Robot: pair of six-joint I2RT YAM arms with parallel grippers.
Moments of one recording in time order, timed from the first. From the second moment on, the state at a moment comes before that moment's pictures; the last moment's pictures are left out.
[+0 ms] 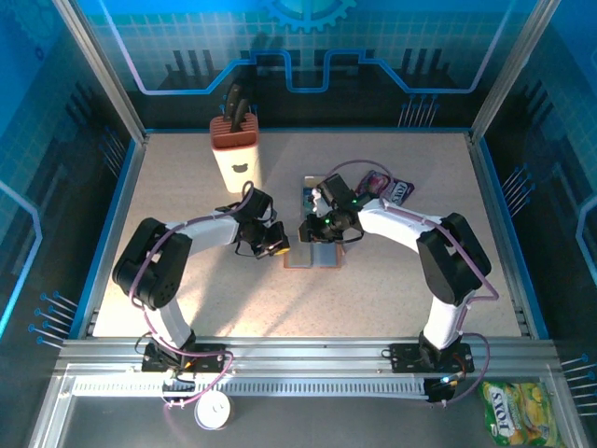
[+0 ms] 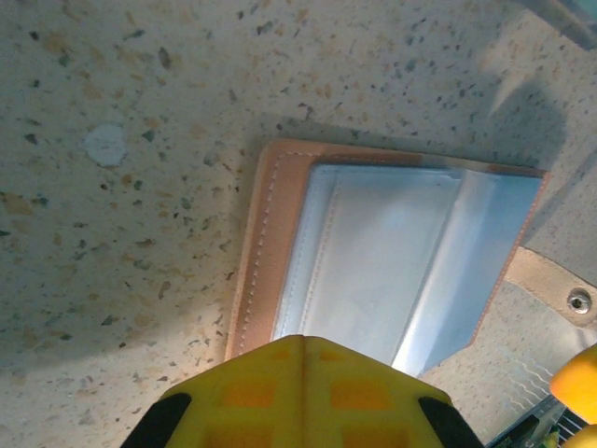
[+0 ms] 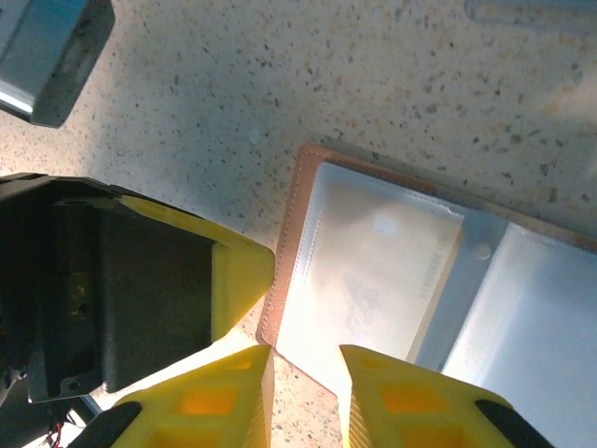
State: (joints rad) left arm -0.43 1.75 0.96 -0.35 0.46 -0.85; right arm 0.60 1.81 1.21 -0.48 -0.43 0.54
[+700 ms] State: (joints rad) left arm -0.43 1.78 0.94 -0.34 0.46 -0.85; right arm 0.60 1.89 1.19 -0.46 -0.49 0.59
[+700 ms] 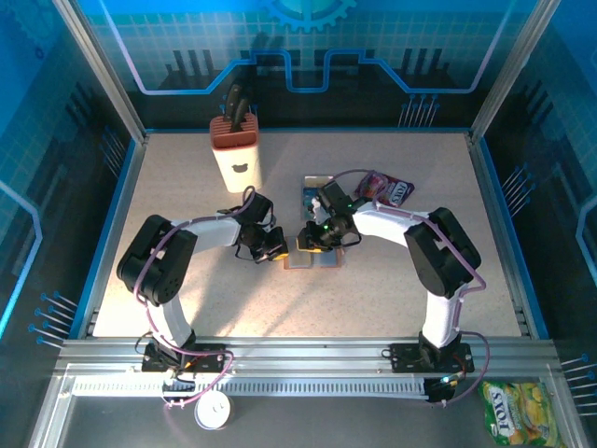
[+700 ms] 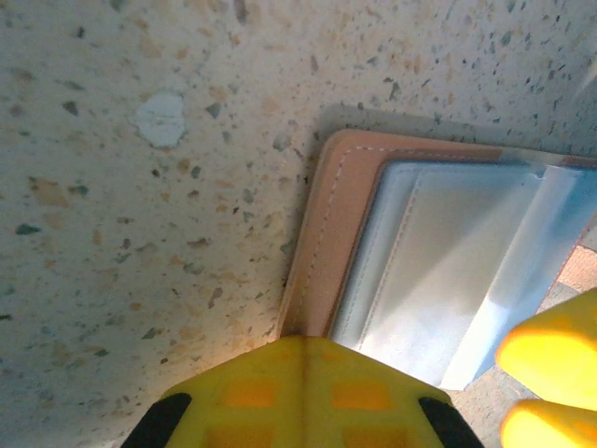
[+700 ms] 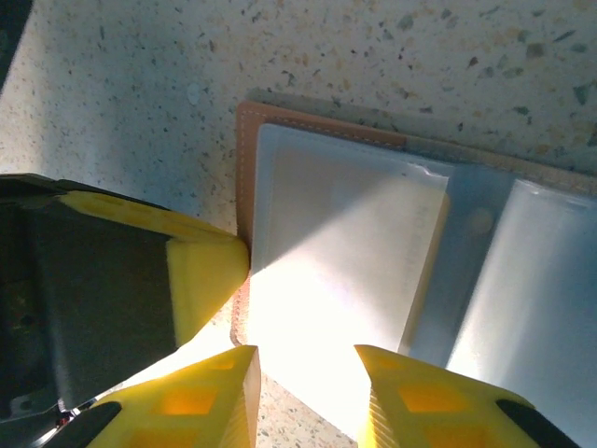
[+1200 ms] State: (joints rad) left arm -0.43 1.79 0.94 -0.34 0.47 -0.85; right arm 0.60 1.93 1.19 -0.43 -0.52 0.60
